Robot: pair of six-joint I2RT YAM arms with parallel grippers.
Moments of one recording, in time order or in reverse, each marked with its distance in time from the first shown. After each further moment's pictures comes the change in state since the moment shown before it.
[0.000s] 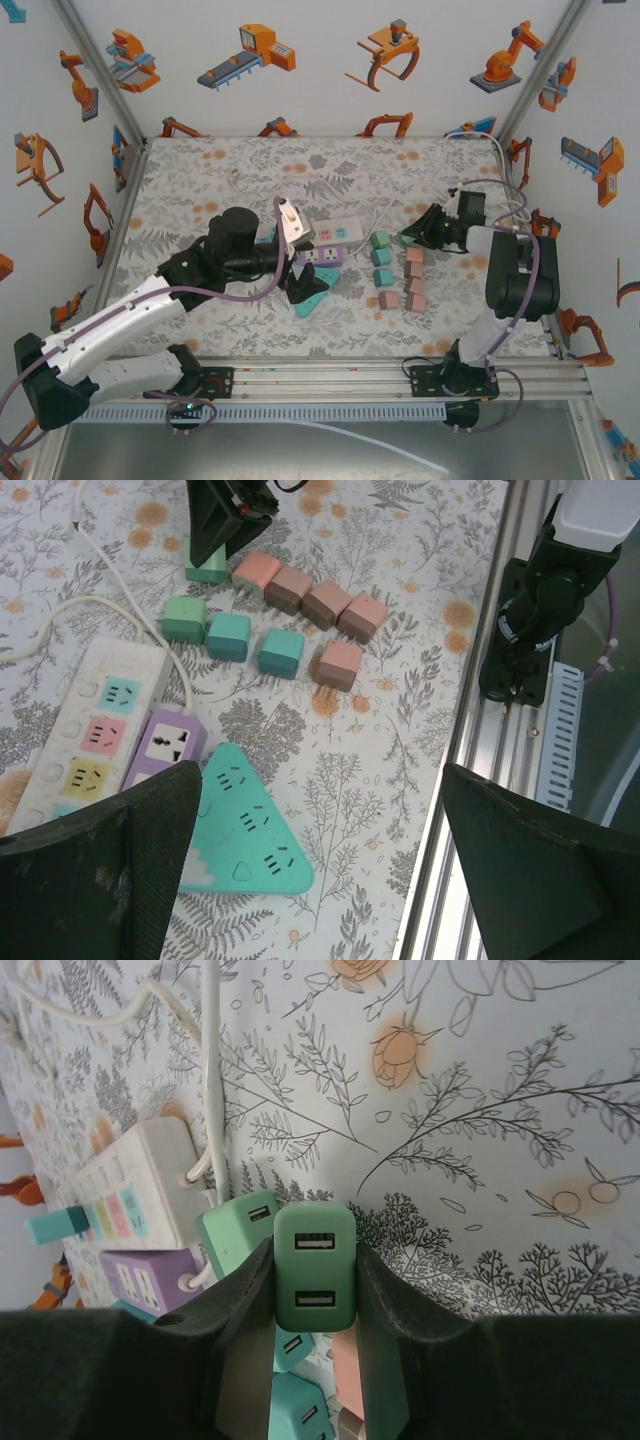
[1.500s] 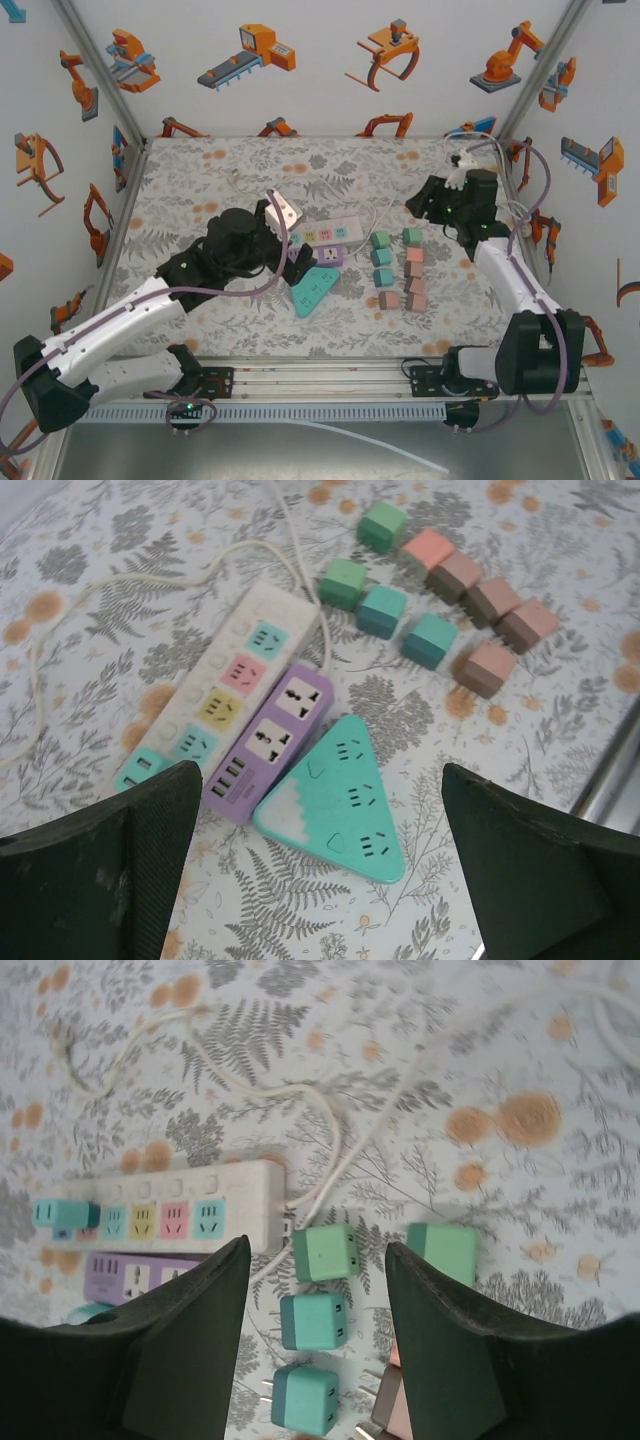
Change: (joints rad) left arm 0.037 -0.012 -0.026 0.006 -0.366 -0.043; right arm 0.170 -0.471 0.065 -0.154 0.245 -0.275
